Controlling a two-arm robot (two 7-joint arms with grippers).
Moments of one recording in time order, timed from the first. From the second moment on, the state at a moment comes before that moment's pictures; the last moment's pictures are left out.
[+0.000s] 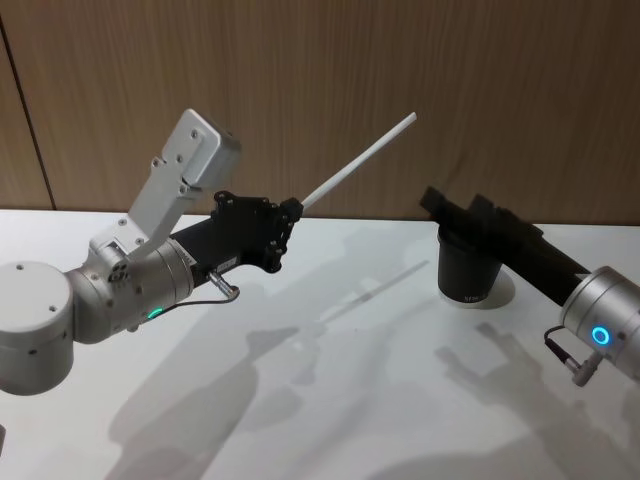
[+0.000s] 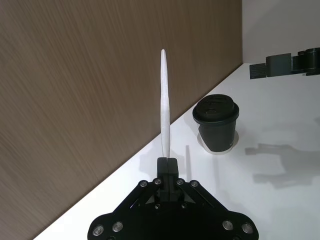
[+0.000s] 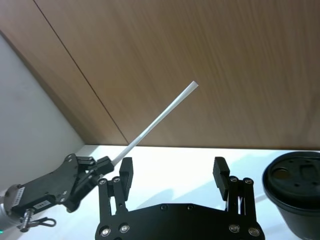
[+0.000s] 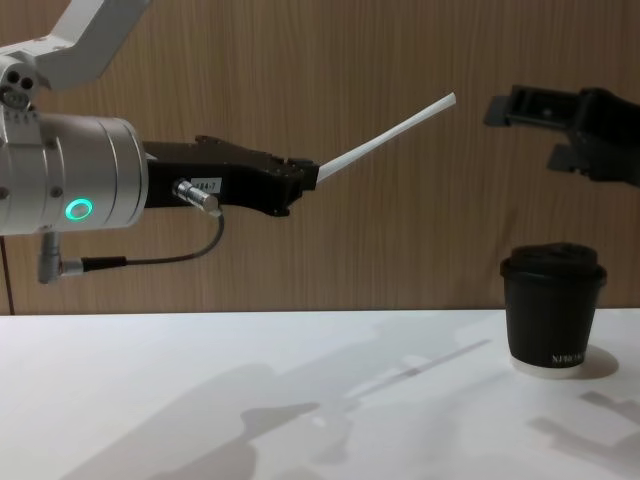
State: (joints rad) left arm -0.39 0.37 0.38 -1.64 -0.23 0.26 -0.44; right arm 0.17 0.29 -0.13 -1.79 0.76 0.49 0.24
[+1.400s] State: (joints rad) left arm -0.39 0.37 0.38 -1.64 -0.23 0.26 -0.44; right arm 0.32 0.19 -0.22 -1.66 0.85 0.58 0.16
